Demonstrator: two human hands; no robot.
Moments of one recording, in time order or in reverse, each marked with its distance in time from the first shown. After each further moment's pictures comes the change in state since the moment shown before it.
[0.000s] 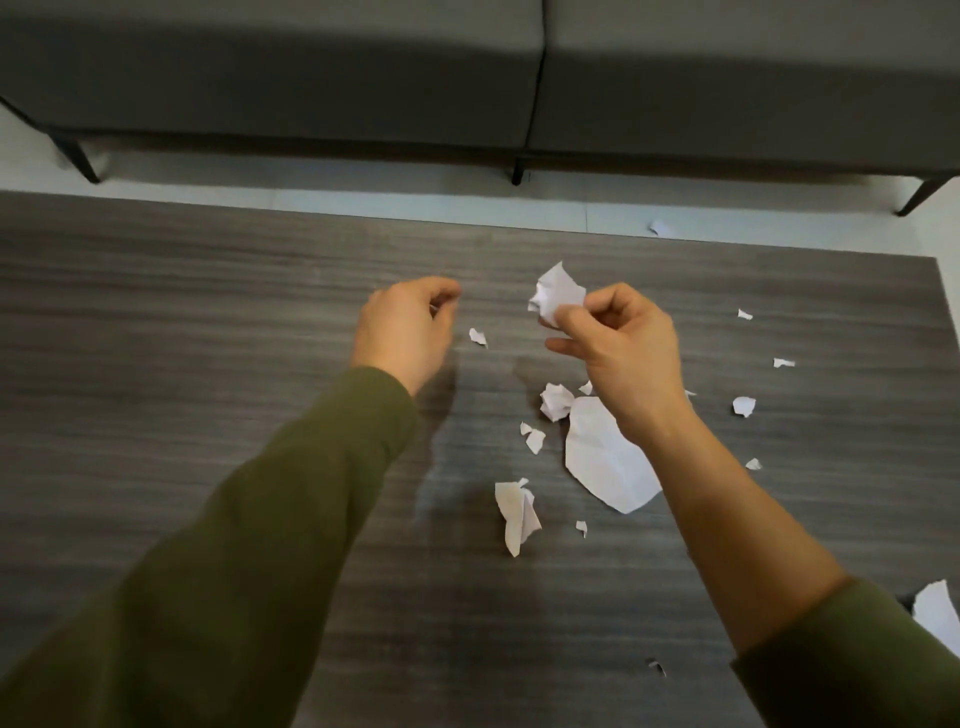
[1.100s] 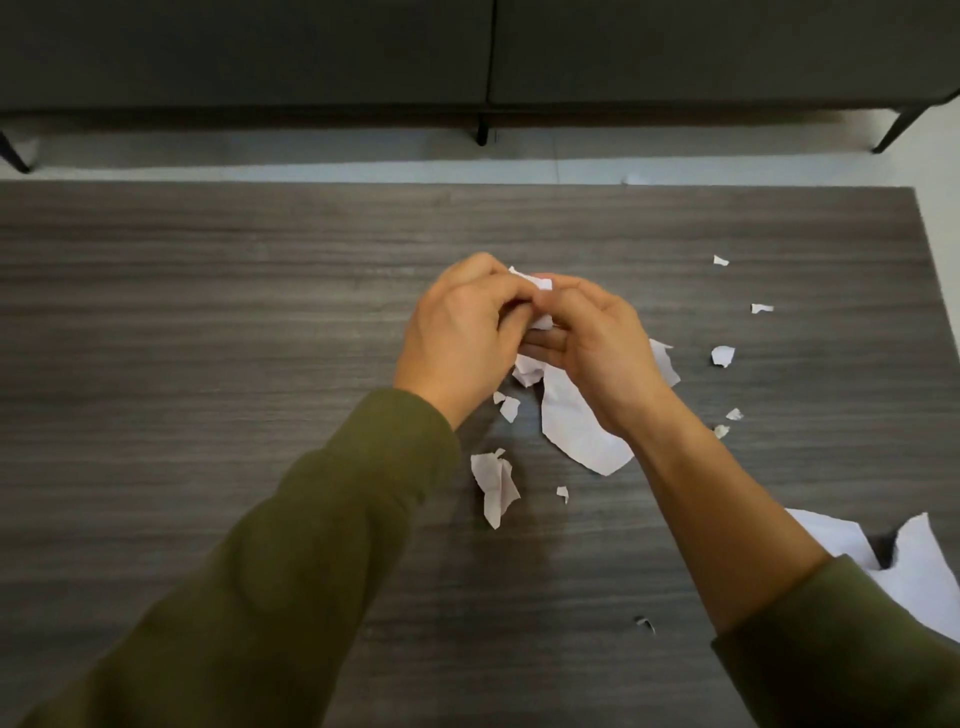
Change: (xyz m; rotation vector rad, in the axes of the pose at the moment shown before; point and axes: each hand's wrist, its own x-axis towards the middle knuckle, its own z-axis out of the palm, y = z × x) left_hand -0.041 0.044 0.042 -0.124 -0.003 0.384; right_hand -0.006 0.029 -0.019 0.322 -0.221 0.129
